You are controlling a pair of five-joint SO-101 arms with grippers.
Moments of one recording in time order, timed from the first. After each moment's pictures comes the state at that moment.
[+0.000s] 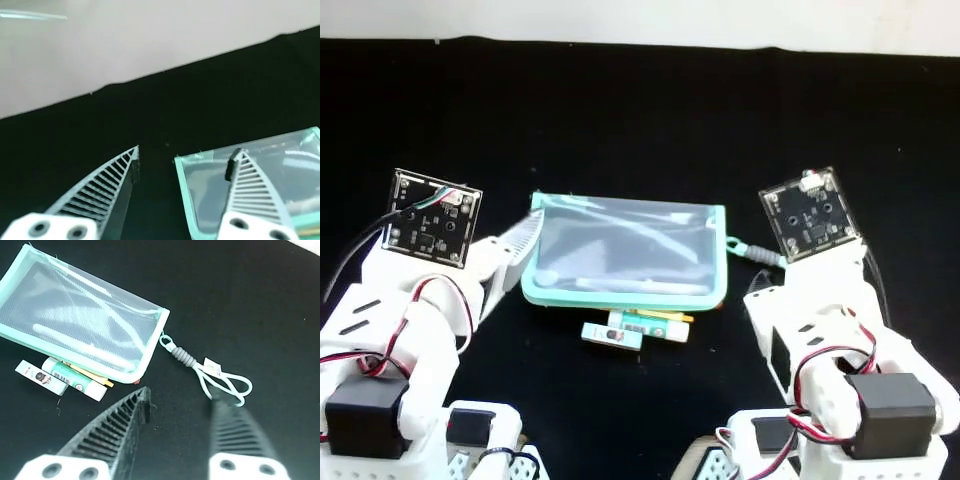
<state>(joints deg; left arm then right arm) -2.6 -66.2 28.4 74.2 -10.6 -4.5 -55.9 10.9 100.3 20.2</state>
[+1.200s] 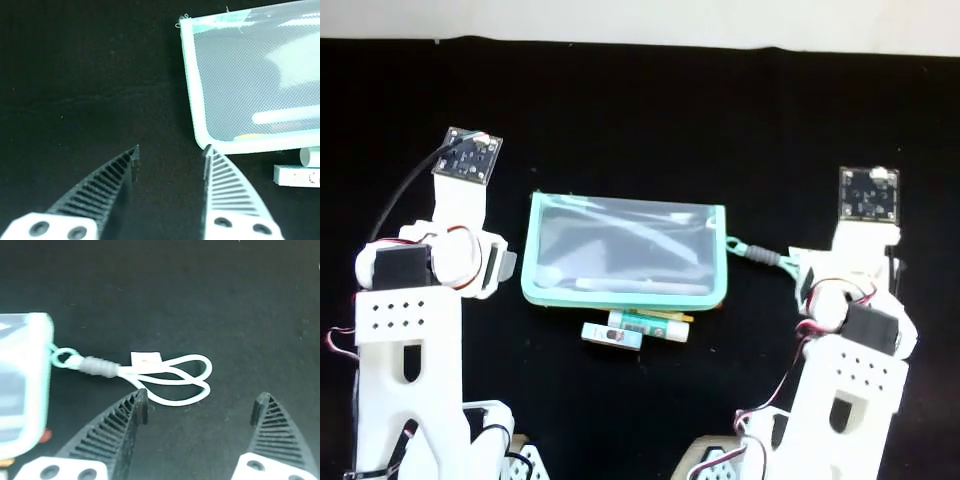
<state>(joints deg) -12.4 -41.6 37.7 75.4 -13.4 20.1 -50.4 52.1 53.7 16.6</state>
